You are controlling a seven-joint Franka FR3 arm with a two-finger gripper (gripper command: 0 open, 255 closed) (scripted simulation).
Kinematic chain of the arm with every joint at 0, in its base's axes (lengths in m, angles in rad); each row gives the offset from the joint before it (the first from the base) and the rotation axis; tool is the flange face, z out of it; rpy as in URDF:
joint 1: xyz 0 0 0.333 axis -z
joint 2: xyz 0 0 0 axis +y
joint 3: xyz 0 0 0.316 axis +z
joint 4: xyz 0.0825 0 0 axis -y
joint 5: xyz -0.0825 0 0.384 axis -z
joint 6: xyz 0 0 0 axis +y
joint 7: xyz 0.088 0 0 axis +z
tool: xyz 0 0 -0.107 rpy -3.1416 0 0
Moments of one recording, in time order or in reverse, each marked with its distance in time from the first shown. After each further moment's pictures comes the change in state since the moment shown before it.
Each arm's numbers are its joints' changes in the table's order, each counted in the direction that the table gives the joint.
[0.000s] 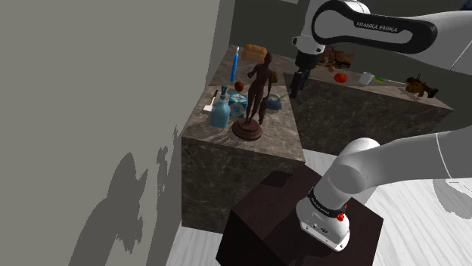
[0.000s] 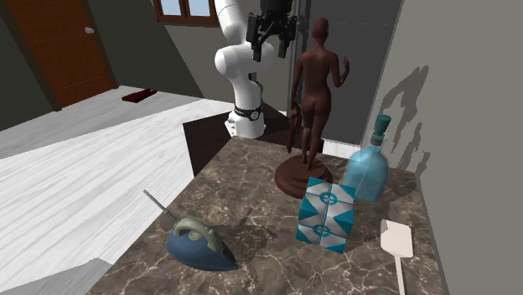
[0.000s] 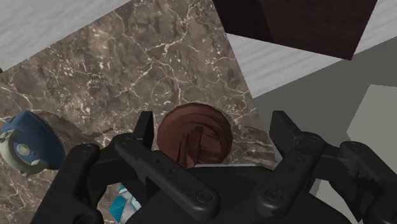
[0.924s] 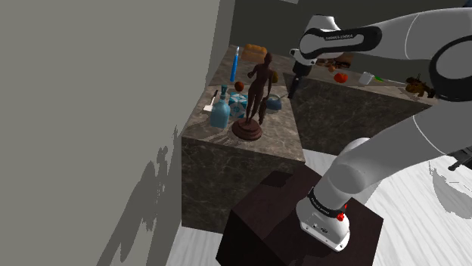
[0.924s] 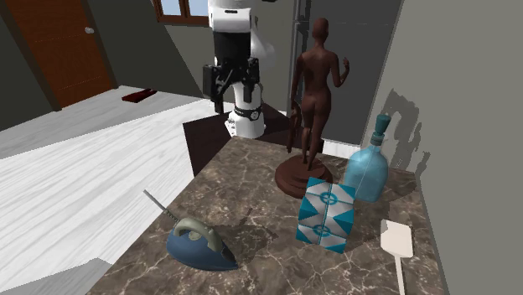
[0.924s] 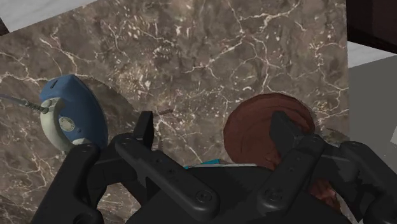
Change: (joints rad) arm 0.003 0.308 -0.315 0.052 0.059 -0.382 0.390
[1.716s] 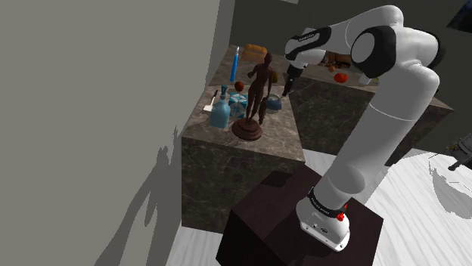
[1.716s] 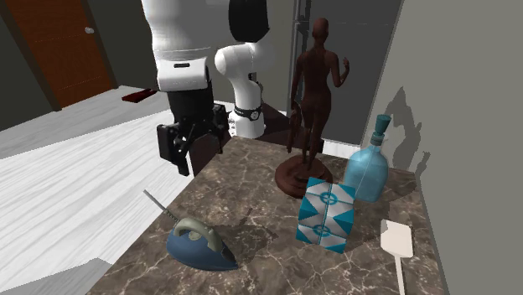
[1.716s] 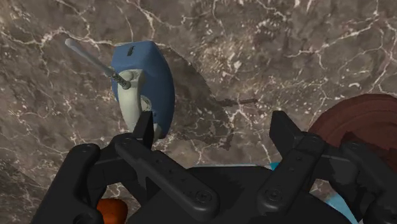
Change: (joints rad) arm -0.008 0.493 -0.198 0.300 -0.336 -0.196 0.478
